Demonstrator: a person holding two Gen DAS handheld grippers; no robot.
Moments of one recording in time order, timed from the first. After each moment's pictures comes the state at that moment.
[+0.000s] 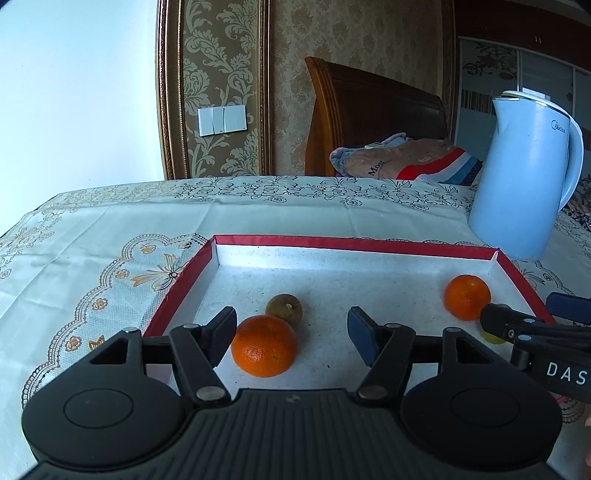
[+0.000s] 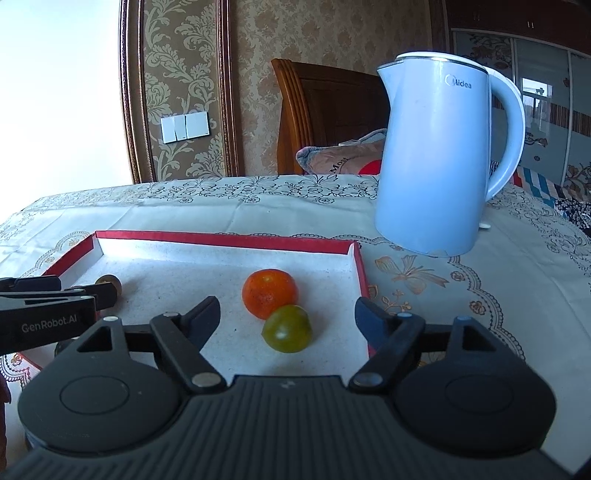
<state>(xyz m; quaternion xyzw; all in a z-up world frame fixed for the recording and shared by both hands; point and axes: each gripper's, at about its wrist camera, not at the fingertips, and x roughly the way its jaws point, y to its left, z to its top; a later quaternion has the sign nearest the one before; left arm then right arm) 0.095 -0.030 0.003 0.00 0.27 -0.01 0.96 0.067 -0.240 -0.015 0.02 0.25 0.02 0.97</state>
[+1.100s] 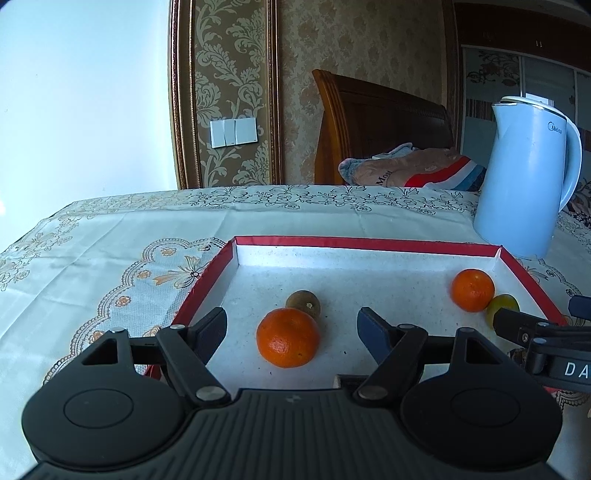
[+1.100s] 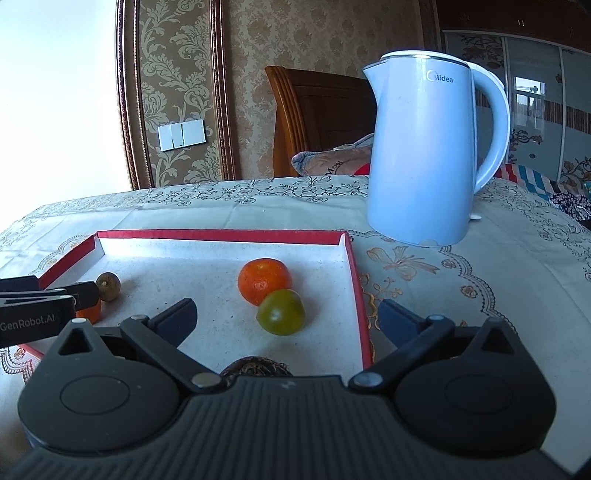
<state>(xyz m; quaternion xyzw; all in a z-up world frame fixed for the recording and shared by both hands) 0.072 -0.023 0.002 0.01 0.25 0.00 0.97 0.050 -0.245 -0.022 0.03 0.23 0.02 0.97</state>
